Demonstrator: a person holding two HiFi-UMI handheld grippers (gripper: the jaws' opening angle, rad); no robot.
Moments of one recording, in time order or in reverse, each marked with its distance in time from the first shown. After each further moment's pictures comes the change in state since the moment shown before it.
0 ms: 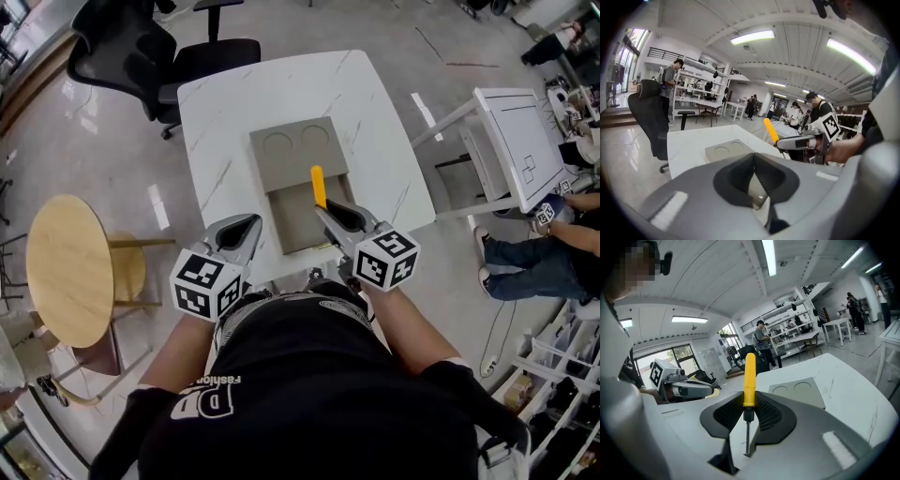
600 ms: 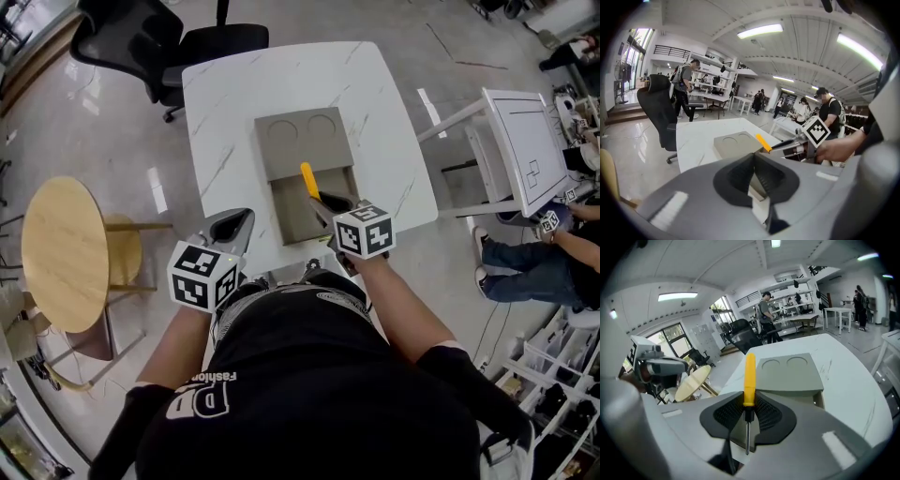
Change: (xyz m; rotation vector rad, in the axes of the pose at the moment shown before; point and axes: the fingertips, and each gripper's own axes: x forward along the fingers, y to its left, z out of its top) left arm -0.005 0.020 -0.028 -0.052 0.074 0.079; right arm 0.047 -0.043 -0.072 -0.021 0.322 -0.086
